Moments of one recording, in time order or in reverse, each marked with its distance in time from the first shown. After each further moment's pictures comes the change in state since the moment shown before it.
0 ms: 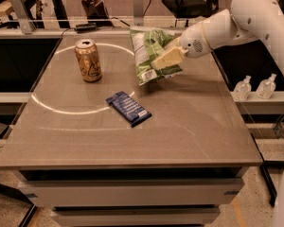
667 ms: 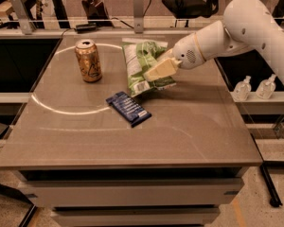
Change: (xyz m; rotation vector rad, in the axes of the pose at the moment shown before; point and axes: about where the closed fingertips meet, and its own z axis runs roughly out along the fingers) arm 0.007 0.043 0.021 -0.082 0.002 0.059
